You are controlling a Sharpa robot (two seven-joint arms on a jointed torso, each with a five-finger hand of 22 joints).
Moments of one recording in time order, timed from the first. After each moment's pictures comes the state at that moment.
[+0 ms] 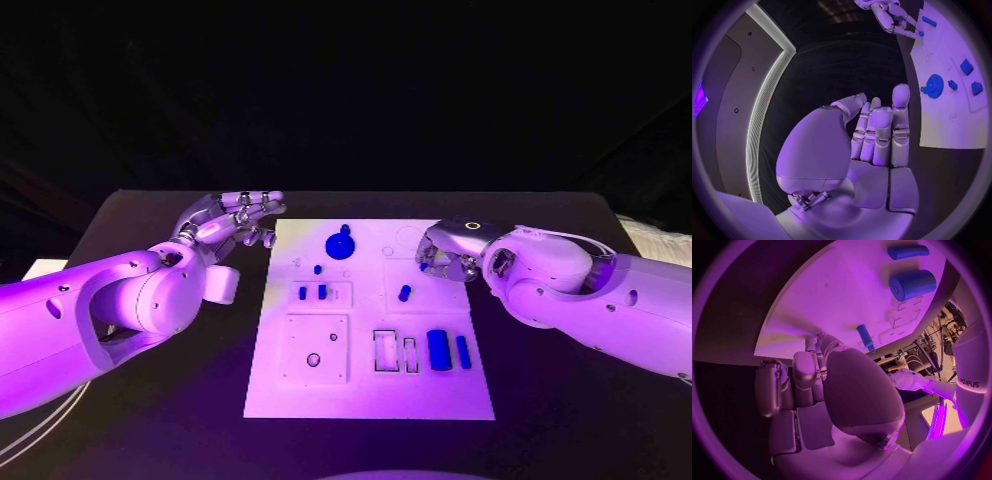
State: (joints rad) left arm 1.19 -0.97 -0.01 1.65 0.03 -0.34 0.39; left_hand 1.38 -0.15 0.52 0.03 0.12 1.05 0.18 0.10 0.07 1.16 0.11 0.14 0.07 1.31 0.02 1.12 0.73 0.16 1.30 0.11 0.41 1.25; right arm 1.14 -0.92 0.03 1.63 -1.80 -0.14 -0.24; right_hand 1.56 -0.09 0.27 0.21 0.15 1.11 0.12 0.07 0.10 1.15 0.07 0.07 0.13 1.47 -0.01 1.08 1.07 0.05 1.41 0.09 1.41 1.31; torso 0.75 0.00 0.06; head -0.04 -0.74
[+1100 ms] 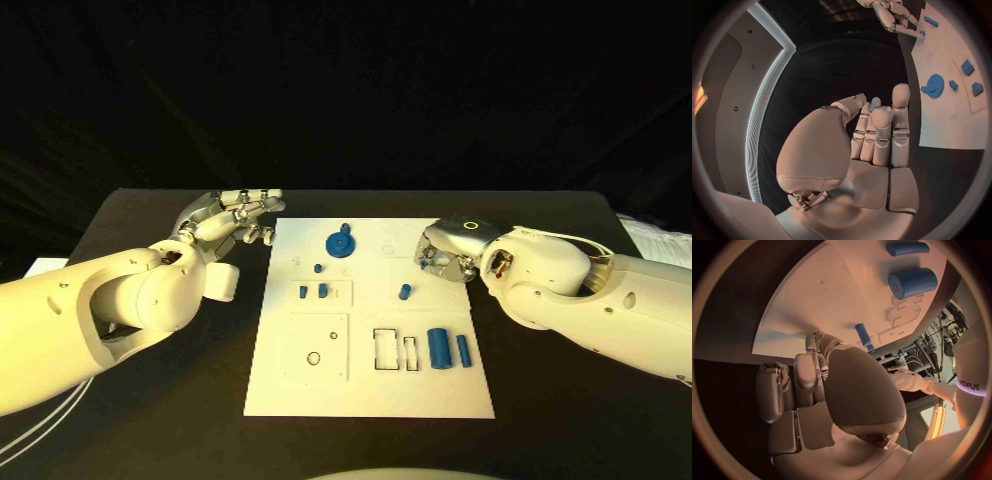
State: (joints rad) left arm 1.19 -0.97 -0.01 1.64 0.05 -0.33 0.39; left_hand 1.37 -0.15 0.52 0.03 0.12 1.05 0.18 0.10 0.07 1.16 0.11 0.15 0.07 1.31 0.01 1.12 0.72 0.16 1.30 0.11 0.40 1.24; right arm 1.14 -0.92 0.02 1.64 -1.82 -0.16 -0.25; right_hand 1.54 -0.09 0.37 0.15 0.12 1.17 0.11 0.08 0.12 1.23 0.05 0.07 0.10 1.47 -0.02 1.14 1.12 0.05 1.45 0.08 1.45 1.31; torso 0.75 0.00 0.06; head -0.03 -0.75
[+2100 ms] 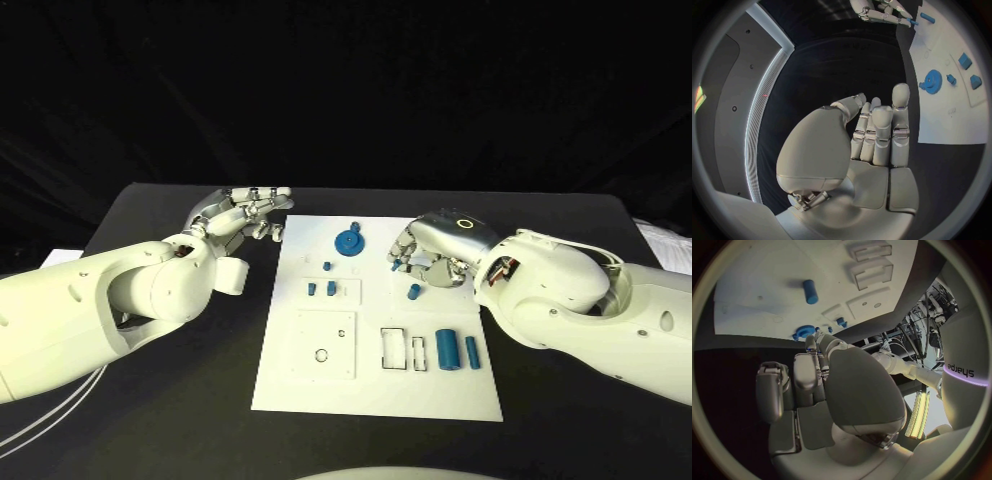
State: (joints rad) left arm 1.19 -0.96 -0.01 1.61 0.05 -0.33 0.38; left_hand 1.37 -0.15 0.51 0.03 0.12 1.04 0.18 0.10 0.07 1.15 0.11 0.15 0.07 1.30 0.02 1.12 0.72 0.16 1.30 0.11 0.39 1.24; right arm 1.15 -0.93 0.04 1.83 -1.78 -0.25 -0.25; right_hand 1.53 -0.09 0.39 0.13 0.12 1.18 0.11 0.08 0.13 1.24 0.05 0.07 0.09 1.47 -0.02 1.15 1.12 0.05 1.45 0.08 1.45 1.31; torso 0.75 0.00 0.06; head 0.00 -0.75
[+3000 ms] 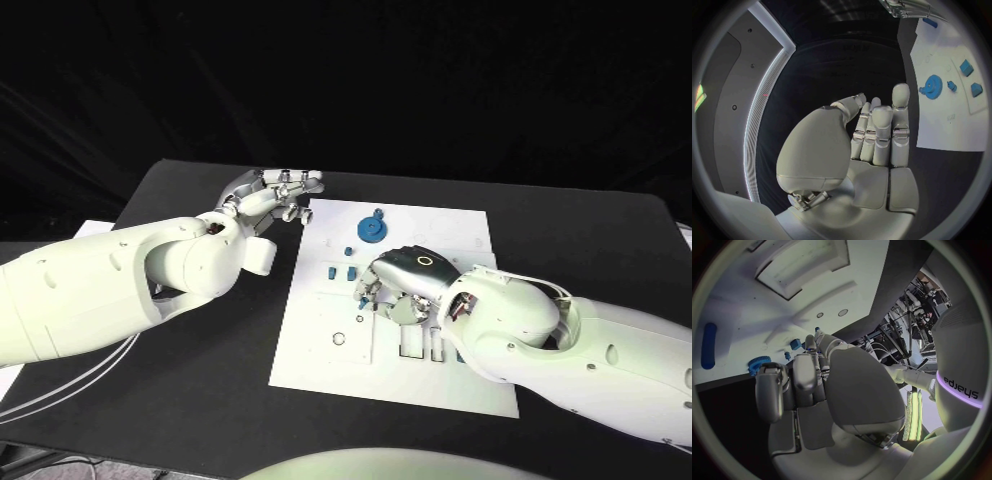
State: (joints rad) left arm 1.18 -0.95 -0.01 1.62 0.05 -0.32 0.38; left_hand 1.37 -0.15 0.51 0.03 0.12 1.04 0.18 0.10 0.07 1.15 0.11 0.15 0.07 1.30 0.02 1.12 0.72 0.16 1.30 0.11 0.39 1.24; right arm 1.04 -0.74 0.02 1.79 -1.78 -0.21 -0.21; right_hand 1.52 -0.10 0.40 0.12 0.12 1.18 0.11 0.07 0.13 1.24 0.05 0.07 0.09 1.47 -0.02 1.15 1.12 0.05 1.45 0.08 1.45 1.31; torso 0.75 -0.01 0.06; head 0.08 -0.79
